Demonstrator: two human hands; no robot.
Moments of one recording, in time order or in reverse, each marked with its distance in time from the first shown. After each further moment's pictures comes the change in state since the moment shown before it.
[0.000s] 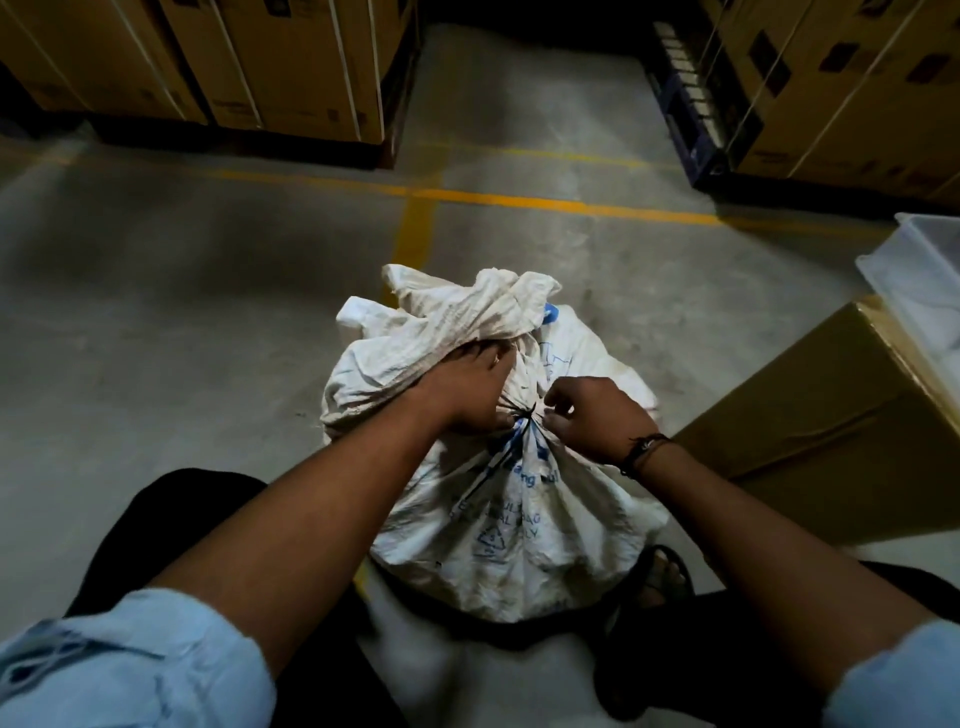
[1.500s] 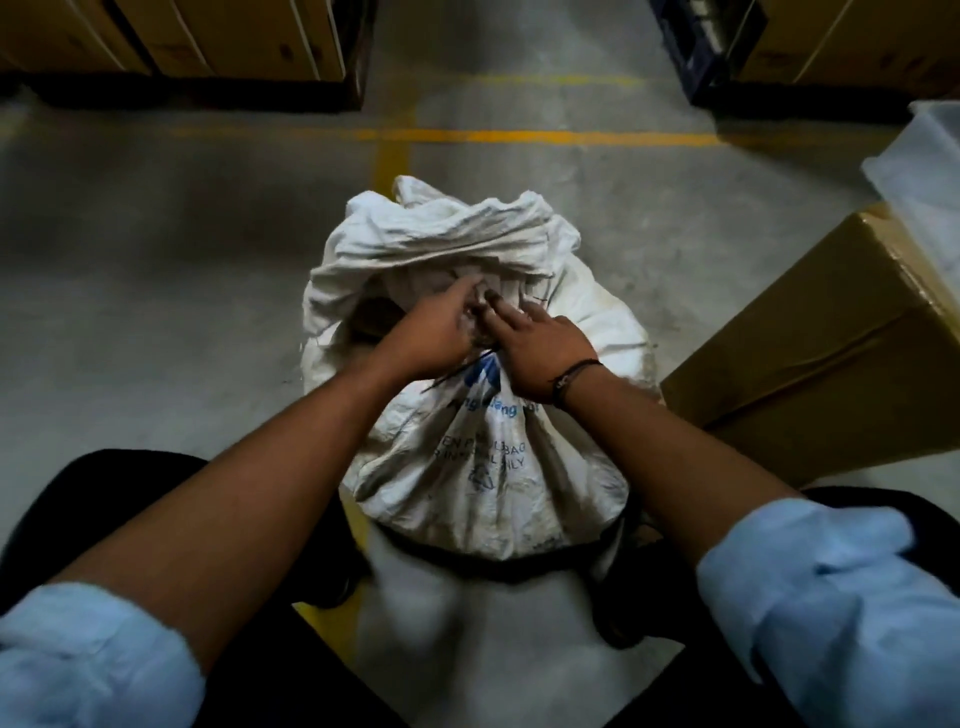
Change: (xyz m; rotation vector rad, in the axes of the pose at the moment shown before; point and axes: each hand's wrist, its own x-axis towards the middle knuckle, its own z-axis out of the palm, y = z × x) left_hand -0.010 0.013 -0.011 -0.675 0.246 -0.148; right_hand 0.034 0.001 0.033 -0.380 -0.069 -0.182
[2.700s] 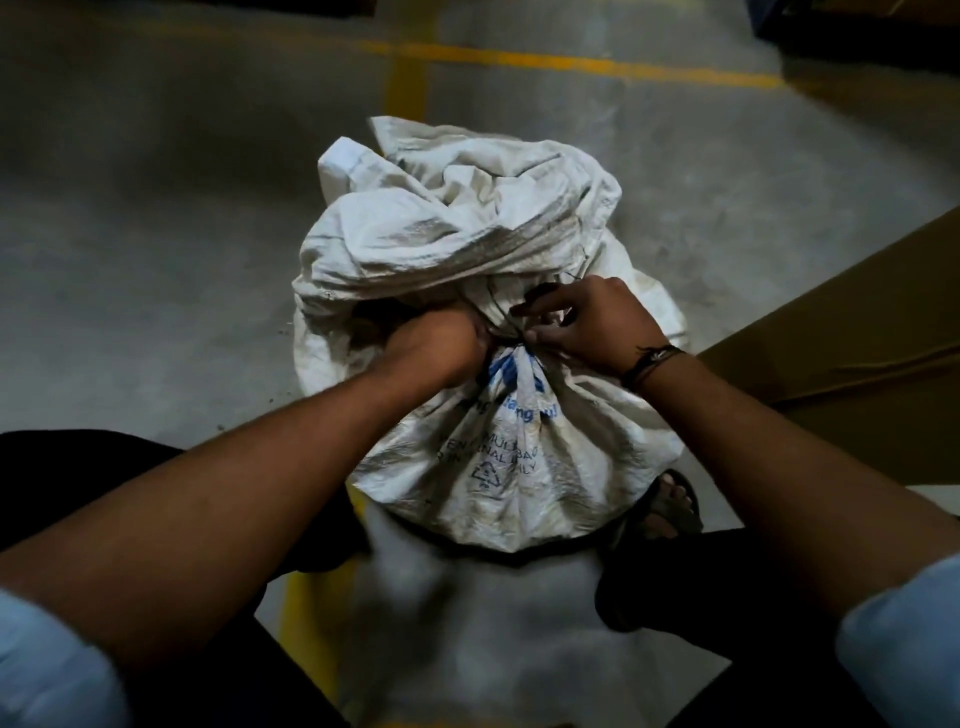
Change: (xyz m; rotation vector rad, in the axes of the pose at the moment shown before) left_hand 0.006 -0.032 0.032 0.332 -0.161 -0.314; right_hand 0.005 0.022 -0.015 0.577 0.156 0.051
